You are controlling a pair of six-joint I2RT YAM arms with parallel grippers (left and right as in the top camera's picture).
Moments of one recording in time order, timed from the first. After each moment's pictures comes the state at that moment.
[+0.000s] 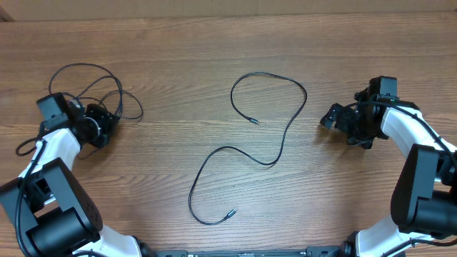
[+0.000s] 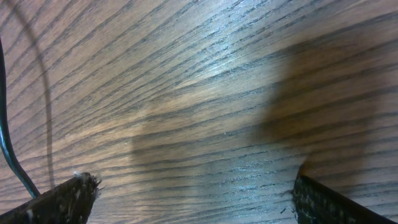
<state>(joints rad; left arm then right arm) 0.49 1.77 0.99 -0.31 0.53 -0.75 -0.18 1.80 1.05 -0.63 -0.27 0.28</state>
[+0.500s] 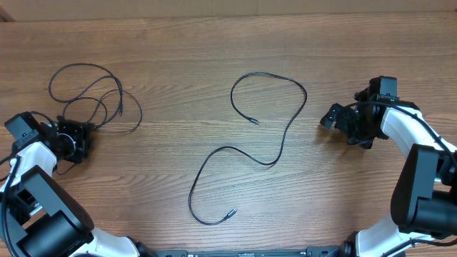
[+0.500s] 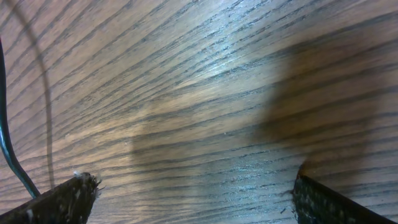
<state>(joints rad) 0.68 1.77 0.99 -0.37 0.52 -0.72 -0.18 1.80 1.05 -0.63 -0.27 0.28</state>
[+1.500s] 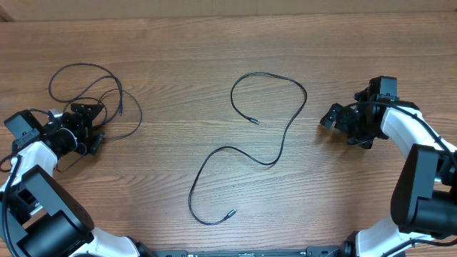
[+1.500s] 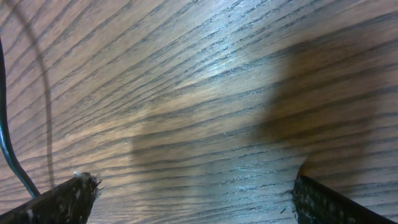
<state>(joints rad) 0.67 1.77 0.99 -0.32 0.84 -0.70 -0.18 1.80 1.05 -0.63 -0.27 0.28</state>
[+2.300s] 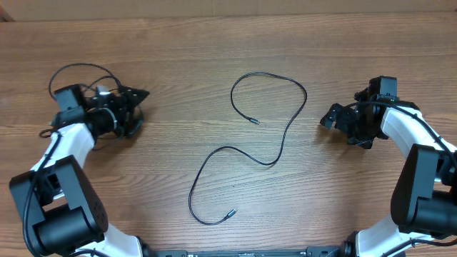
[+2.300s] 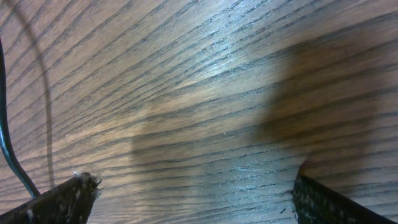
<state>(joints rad) 0.35 1.77 0.99 -0.23 0.83 -0.76 -0.18 1.80 1.05 -0.63 -0.27 0.28</state>
